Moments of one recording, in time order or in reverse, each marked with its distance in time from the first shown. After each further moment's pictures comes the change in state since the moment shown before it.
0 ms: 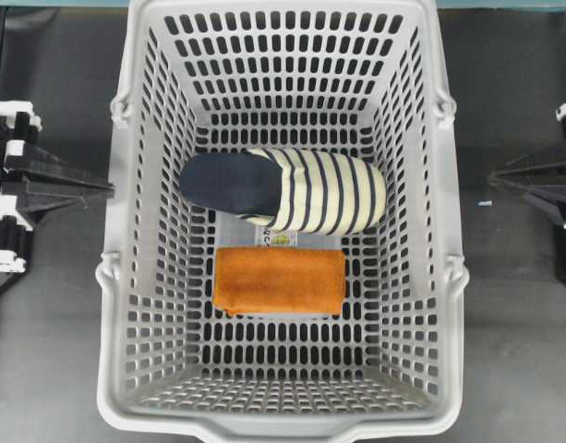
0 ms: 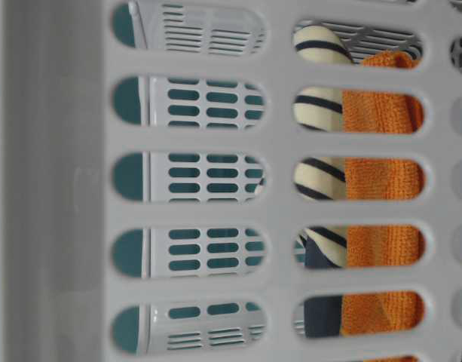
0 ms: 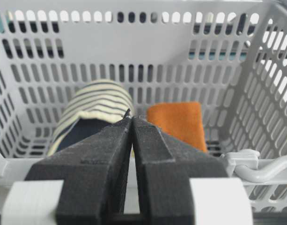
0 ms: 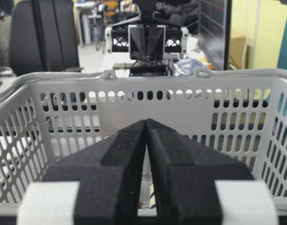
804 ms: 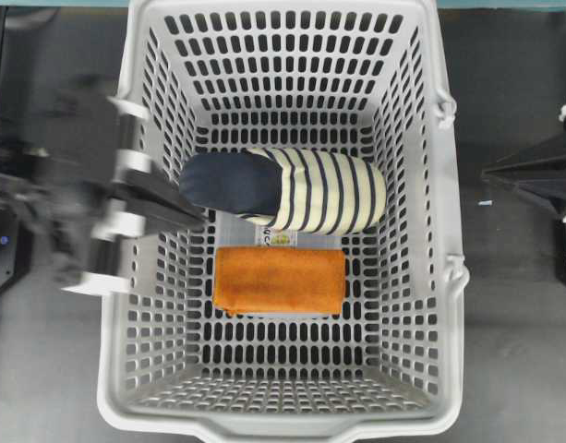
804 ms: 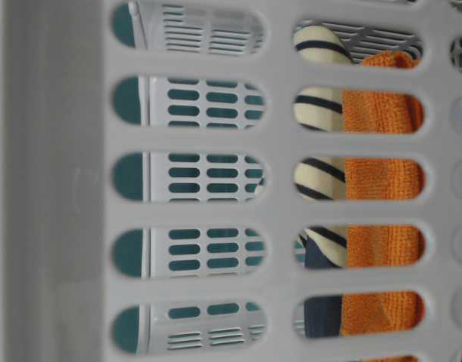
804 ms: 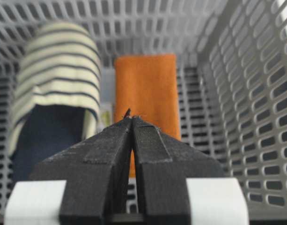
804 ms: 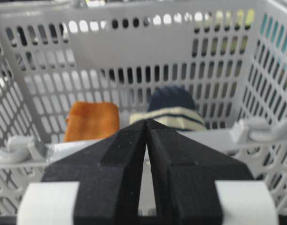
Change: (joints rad) left arm -0.095 0.529 -0.744 0.038 0.848 -0.043; right arm -0.064 -0.057 0.002 0.009 0.282 0.023
